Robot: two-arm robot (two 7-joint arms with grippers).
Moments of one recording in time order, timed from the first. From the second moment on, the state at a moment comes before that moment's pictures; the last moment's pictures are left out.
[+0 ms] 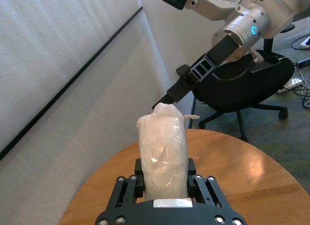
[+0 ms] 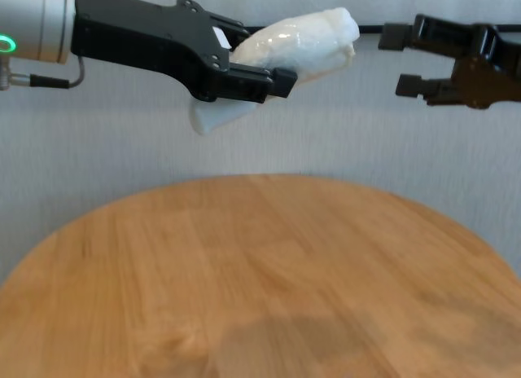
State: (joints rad) left arm -0.60 0.59 0.56 -1.57 -0.29 0.05 -0.78; right arm 0.53 0.59 -0.47 -1.34 1.16 0.46 0.69
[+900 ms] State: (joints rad) left arm -0.60 0.59 0.56 -1.57 -0.29 0.05 -0.78; right arm 0.51 0.62 -0.48 -1.42 1.24 0.47 0.70
